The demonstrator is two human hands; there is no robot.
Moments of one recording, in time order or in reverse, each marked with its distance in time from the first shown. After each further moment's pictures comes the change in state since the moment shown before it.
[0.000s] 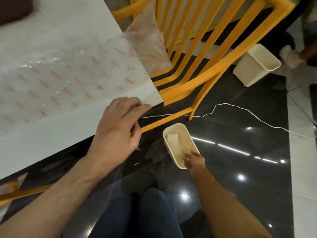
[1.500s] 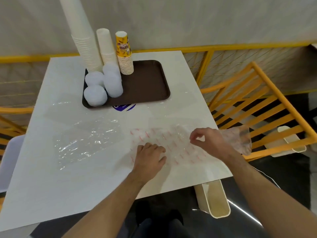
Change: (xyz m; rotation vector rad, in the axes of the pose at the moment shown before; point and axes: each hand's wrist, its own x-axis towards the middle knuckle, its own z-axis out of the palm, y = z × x) left_hand -0.047 -0.161 -0.193 0.045 -0.299 -0.485; right_hand -0.393 -0.177 0.234 -1.451 -0.496 -1.420
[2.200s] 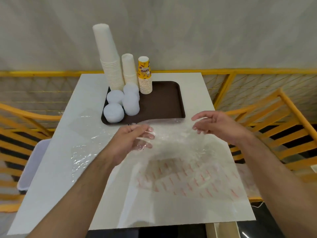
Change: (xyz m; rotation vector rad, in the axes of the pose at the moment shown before) left_hand 0.030 -0.033 -0.170 -1.354 0.118 -0.387; right_hand 0.098 -0.064 -0.113 0.766 -0.281 -0.043
